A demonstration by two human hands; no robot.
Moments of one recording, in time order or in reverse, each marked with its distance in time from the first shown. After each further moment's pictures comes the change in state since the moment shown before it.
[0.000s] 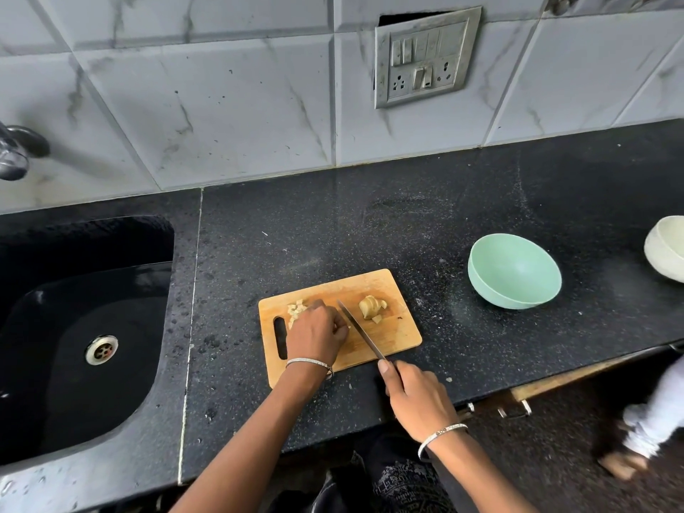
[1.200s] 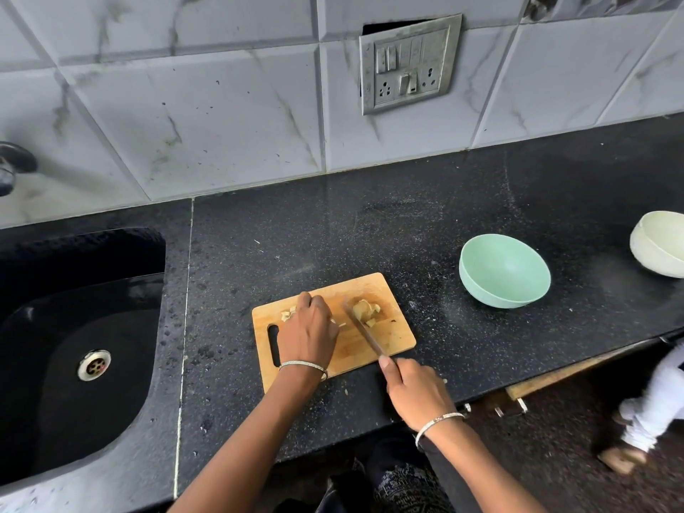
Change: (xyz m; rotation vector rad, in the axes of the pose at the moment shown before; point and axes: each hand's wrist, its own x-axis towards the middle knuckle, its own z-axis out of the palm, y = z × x) left_hand 0.002 0.007 -0.012 0.113 0.057 -0.022; right_hand 0.009 -0.005 -0.013 0.009 -0.040 0.088
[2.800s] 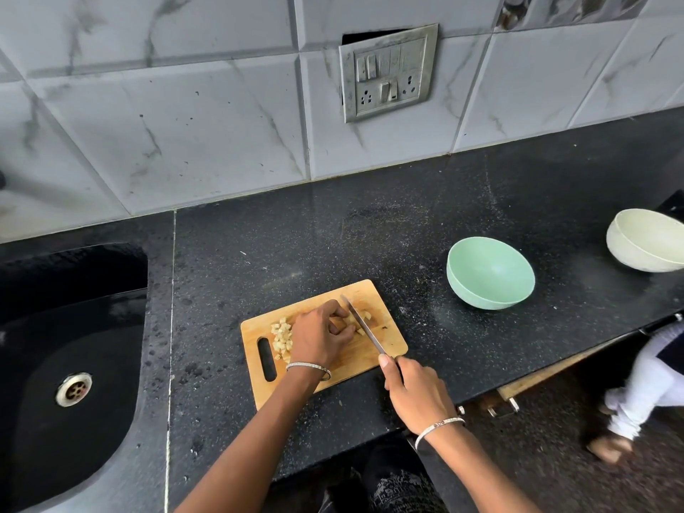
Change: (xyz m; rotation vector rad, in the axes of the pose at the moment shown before) left_hand 0.020 0.012 0.019 -0.396 -0.044 0.085; right_hand 0.004 0.009 -0.001 0.022 0.131 -0.033
